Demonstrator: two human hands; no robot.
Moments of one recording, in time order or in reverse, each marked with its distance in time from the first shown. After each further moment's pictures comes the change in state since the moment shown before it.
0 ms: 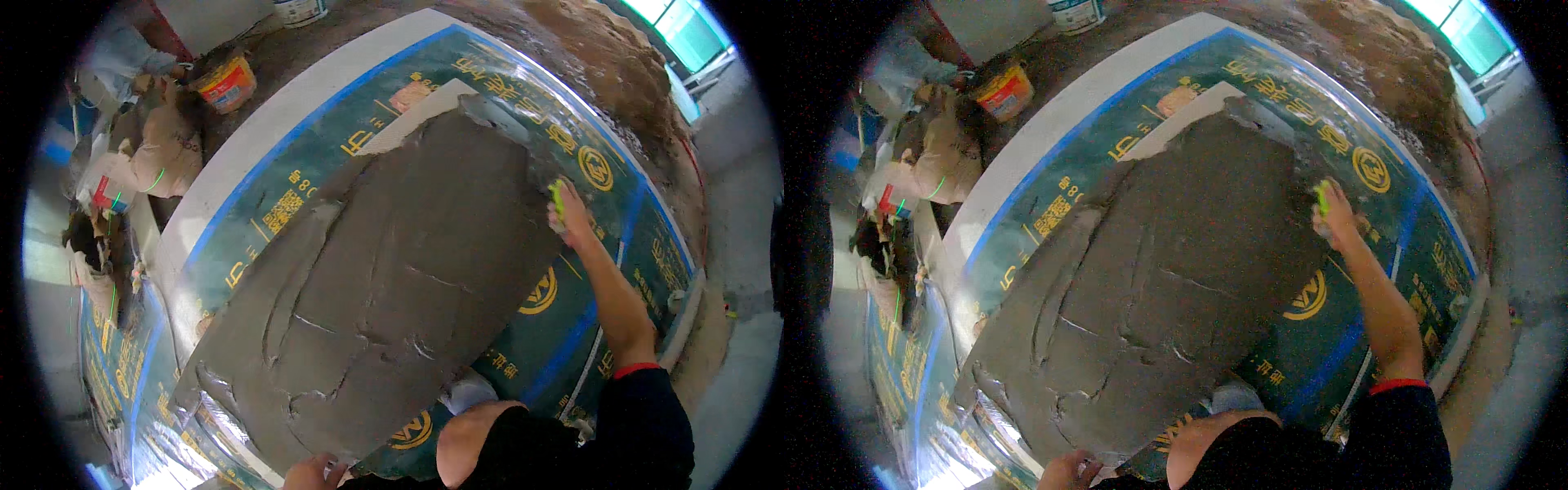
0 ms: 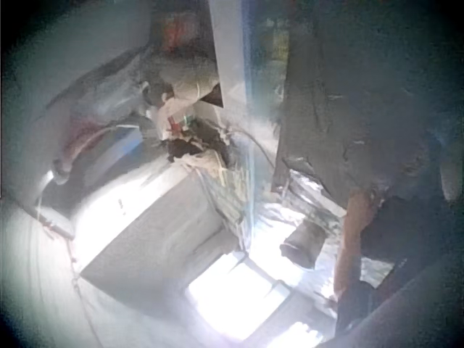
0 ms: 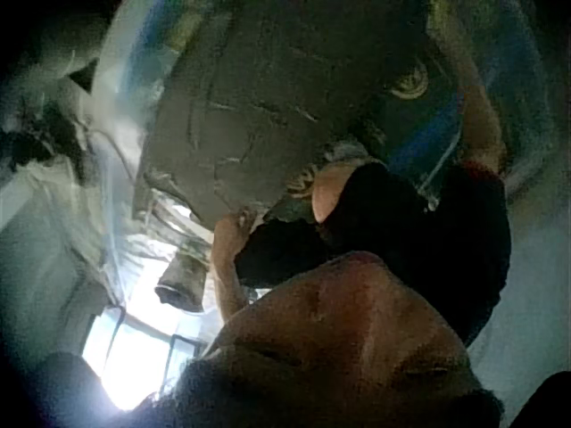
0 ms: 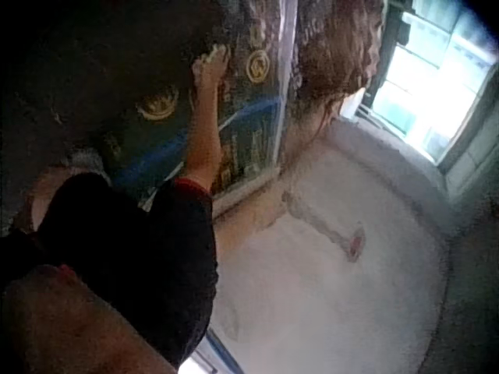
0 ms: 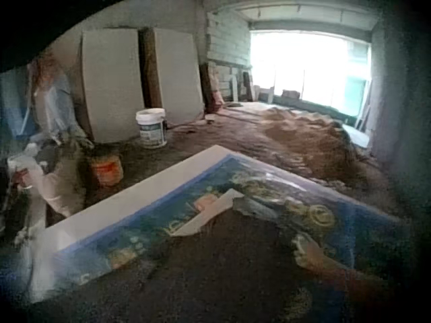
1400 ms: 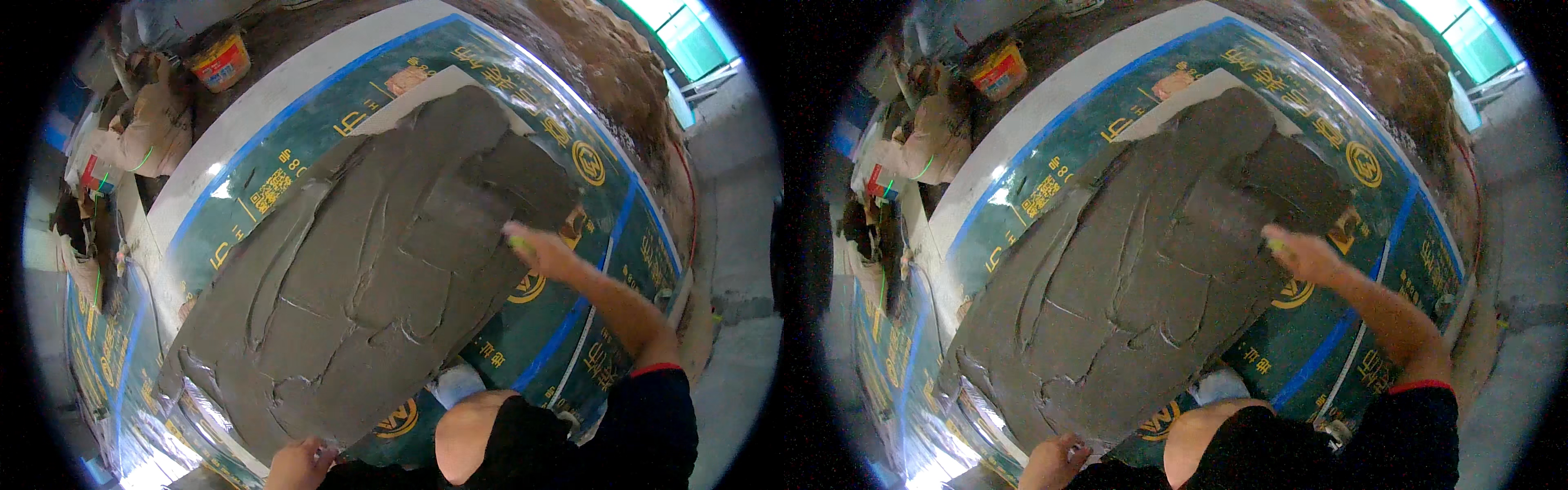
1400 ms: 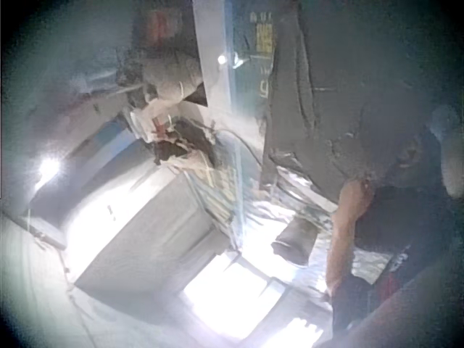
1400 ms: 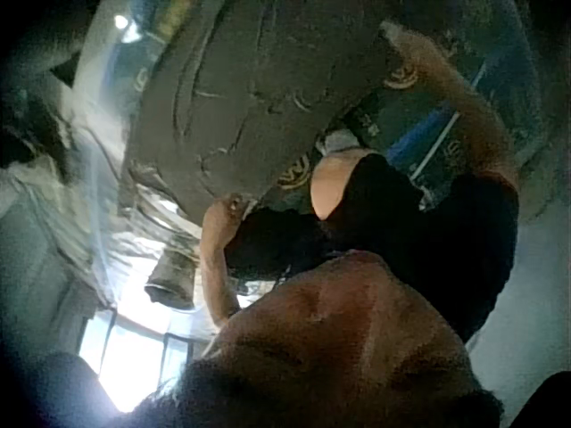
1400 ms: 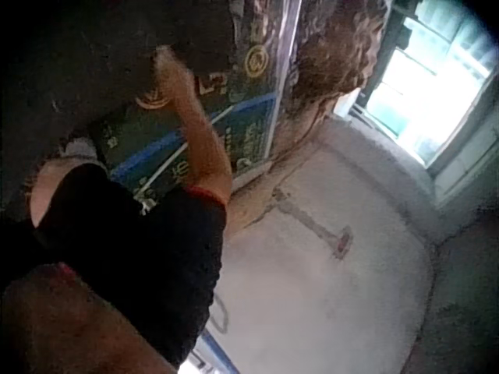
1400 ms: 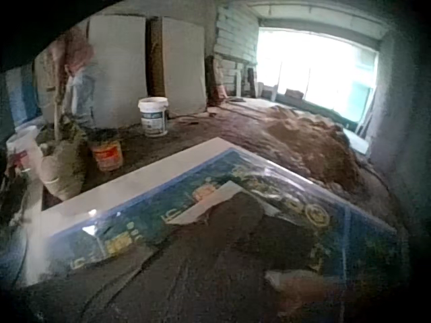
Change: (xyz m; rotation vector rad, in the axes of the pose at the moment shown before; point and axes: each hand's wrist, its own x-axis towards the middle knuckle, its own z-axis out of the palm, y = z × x) left_hand 0.012 0.008 -0.004 -0.024 -0.029 0.033; right_hand -0.078 0.031 -0.002 -1.313 -0.671 -0.739
